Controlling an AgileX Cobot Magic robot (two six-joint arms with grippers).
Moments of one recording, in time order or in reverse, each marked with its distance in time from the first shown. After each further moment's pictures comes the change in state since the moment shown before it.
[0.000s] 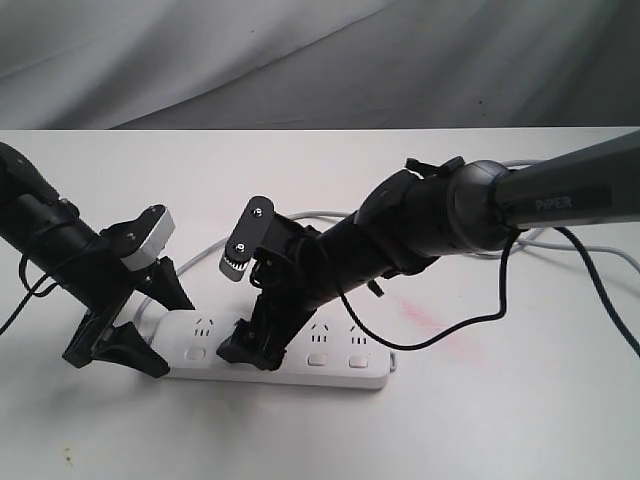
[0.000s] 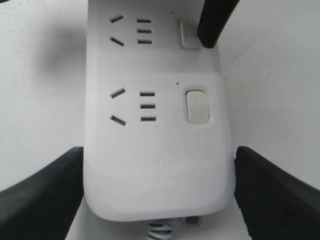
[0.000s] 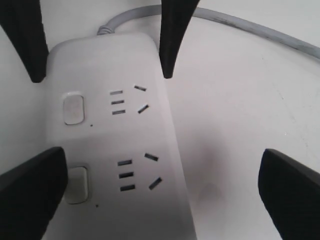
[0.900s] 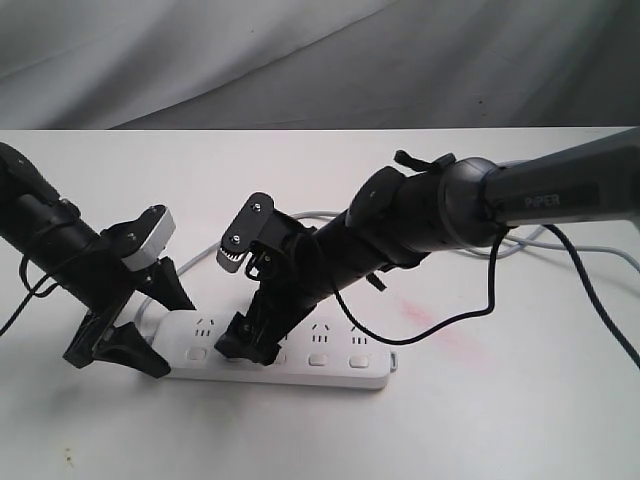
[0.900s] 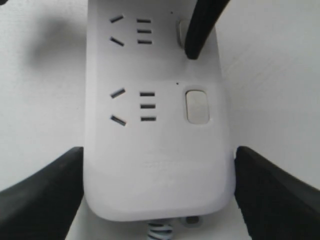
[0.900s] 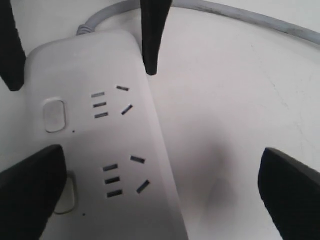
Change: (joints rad) left arm 0.000 0.003 0.000 0.000 0.000 0.000; right arm 0.002 0.033 -0.027 -0.171 -0.023 0.242
